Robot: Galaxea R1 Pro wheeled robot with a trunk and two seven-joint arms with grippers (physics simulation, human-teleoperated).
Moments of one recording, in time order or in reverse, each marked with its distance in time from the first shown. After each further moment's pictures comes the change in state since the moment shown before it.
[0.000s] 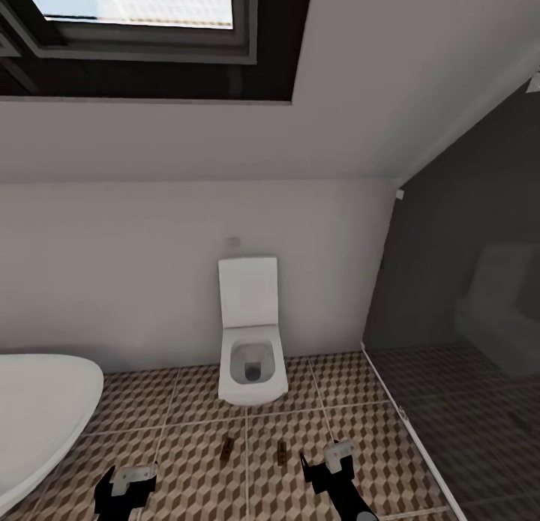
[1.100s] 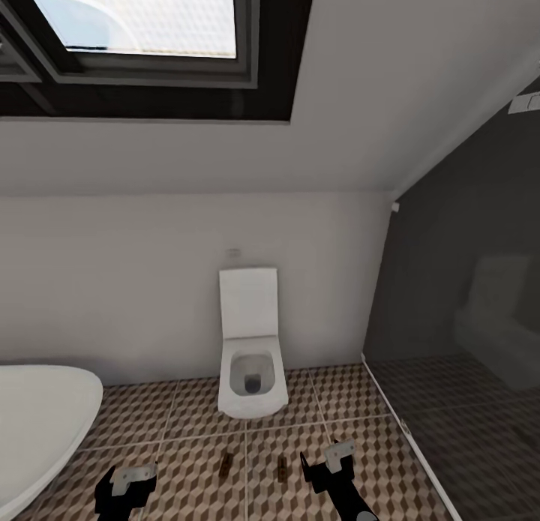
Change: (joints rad) left arm -0.001 -0.001 0.000 0.000 0.000 0.001 0.000; right arm -0.001 0.000 0.000 0.000 0.000 0.000 0.000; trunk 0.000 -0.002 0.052
